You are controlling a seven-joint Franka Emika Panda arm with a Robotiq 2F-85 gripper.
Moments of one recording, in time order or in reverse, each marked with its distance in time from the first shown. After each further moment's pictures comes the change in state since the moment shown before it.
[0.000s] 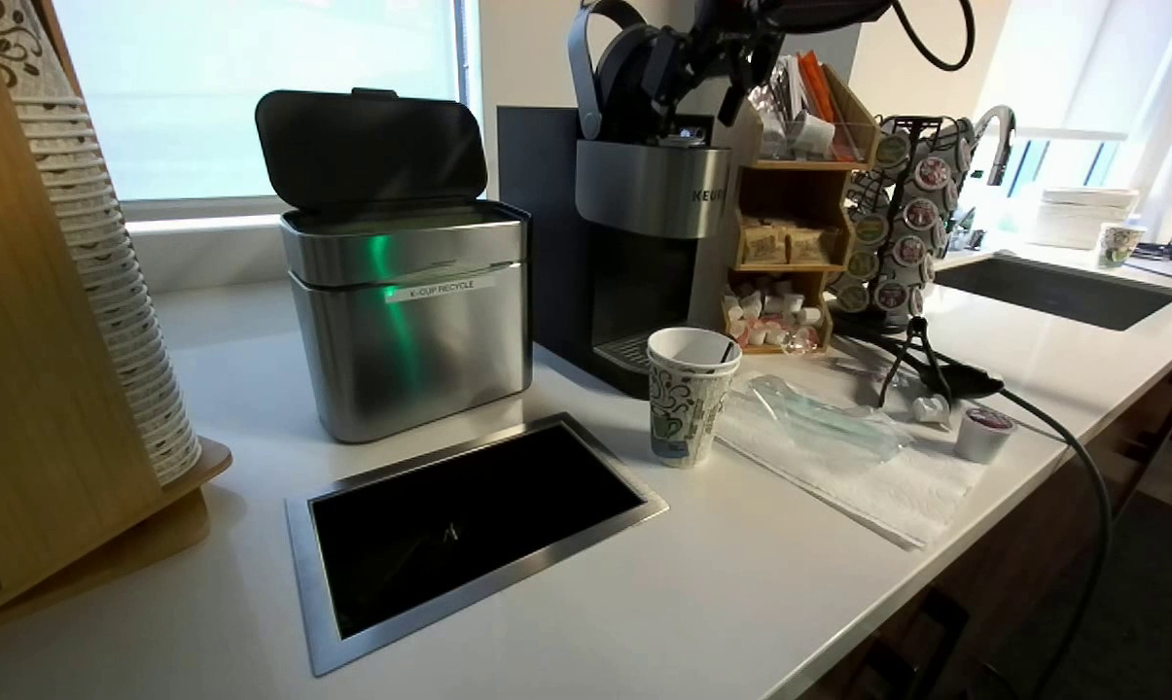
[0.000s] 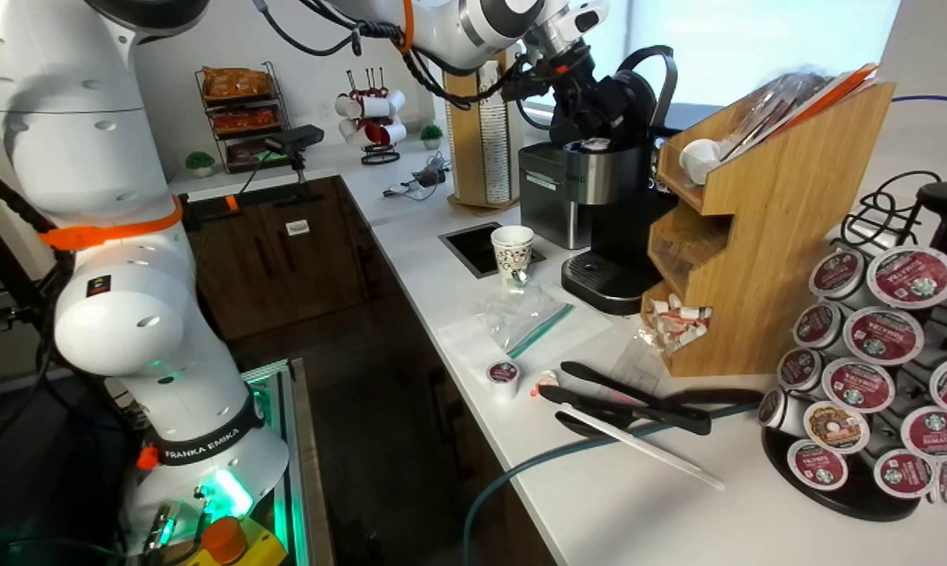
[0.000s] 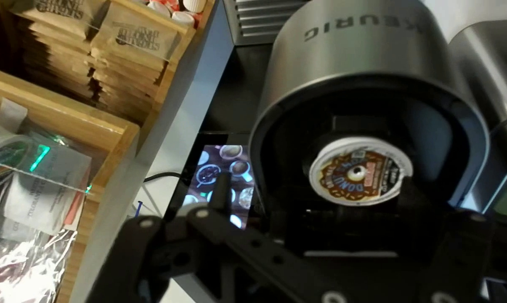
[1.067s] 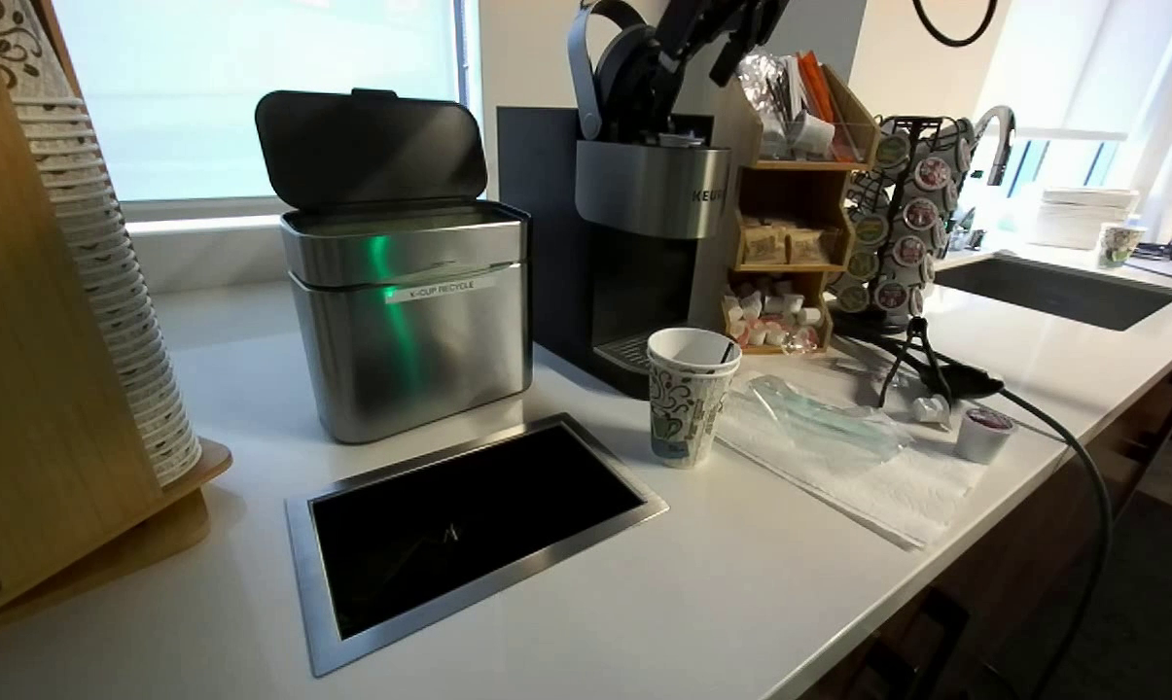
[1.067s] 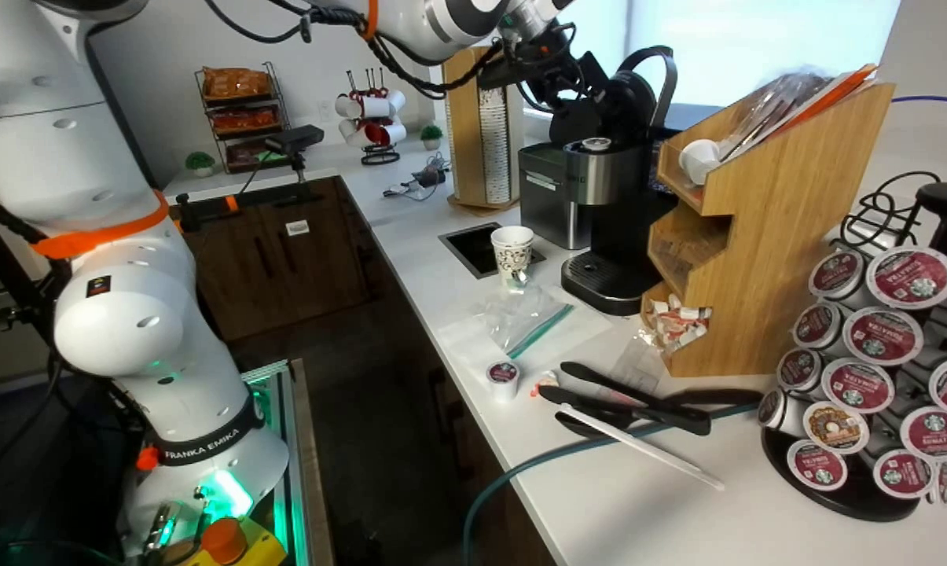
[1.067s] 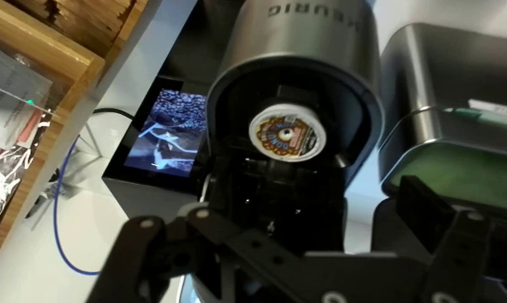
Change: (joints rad) arm -0.001 -0.160 0.019 -0.172 0.126 0.172 -0.289
